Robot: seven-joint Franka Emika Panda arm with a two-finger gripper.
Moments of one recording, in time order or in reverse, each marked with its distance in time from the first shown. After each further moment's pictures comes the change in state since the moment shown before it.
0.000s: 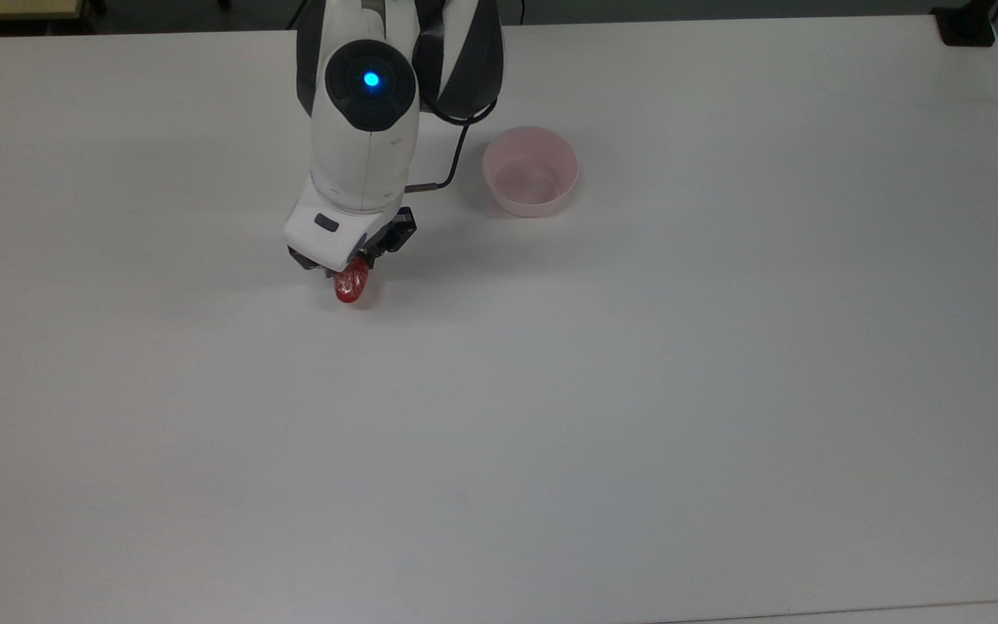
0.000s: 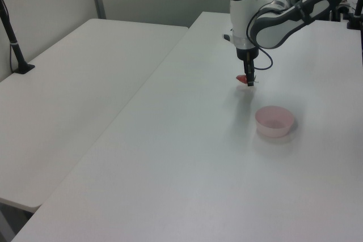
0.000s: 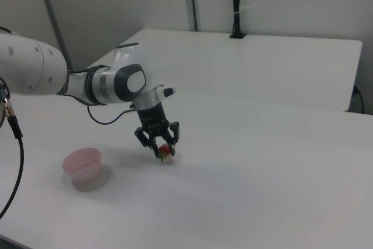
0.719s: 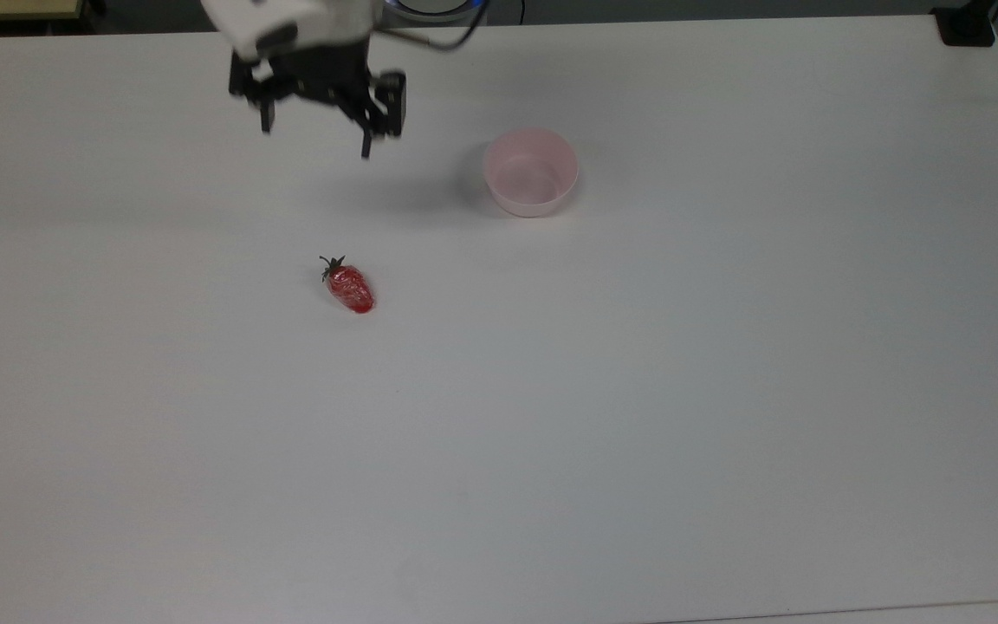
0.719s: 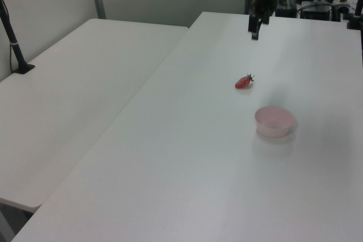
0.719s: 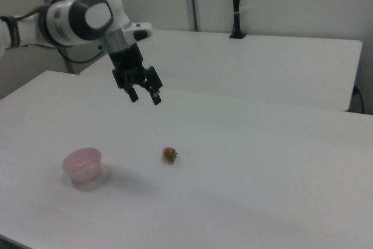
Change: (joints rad) arm 0.008 -0.327 0.006 0.049 0.000 -0.261 0.422
